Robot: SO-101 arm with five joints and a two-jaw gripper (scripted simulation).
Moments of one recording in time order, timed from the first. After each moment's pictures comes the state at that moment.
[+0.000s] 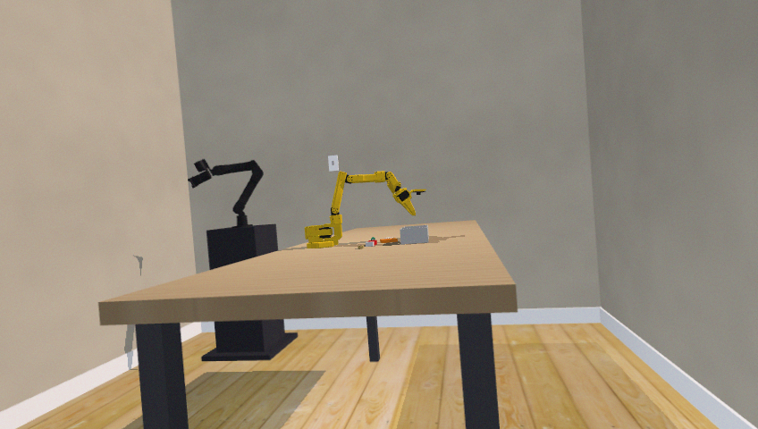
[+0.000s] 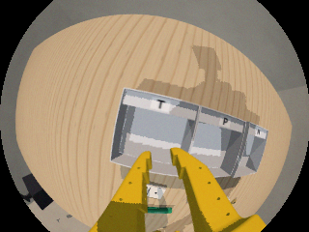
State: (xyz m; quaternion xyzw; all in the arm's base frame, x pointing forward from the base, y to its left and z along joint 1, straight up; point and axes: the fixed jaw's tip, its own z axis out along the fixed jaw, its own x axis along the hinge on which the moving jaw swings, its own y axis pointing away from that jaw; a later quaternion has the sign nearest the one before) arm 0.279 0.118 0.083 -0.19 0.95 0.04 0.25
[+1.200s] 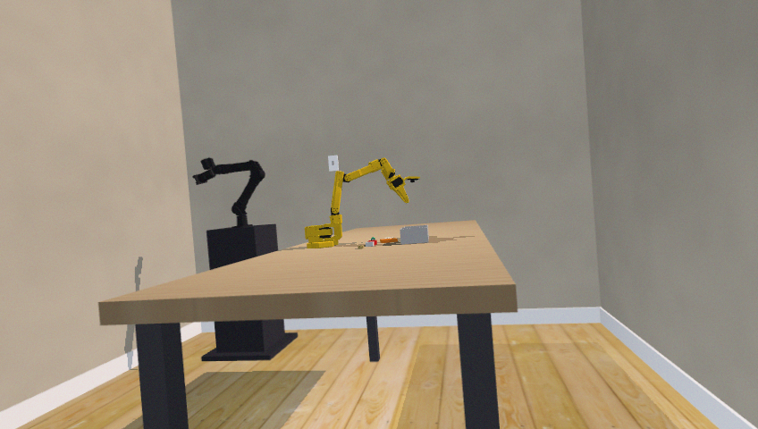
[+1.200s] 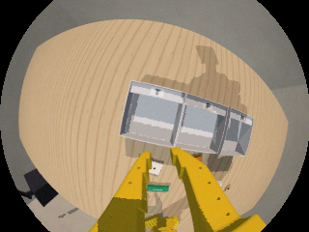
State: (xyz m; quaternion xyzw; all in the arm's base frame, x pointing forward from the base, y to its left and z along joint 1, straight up) arm 0.260 0.110 0.129 -0.19 0.95 0.04 0.24
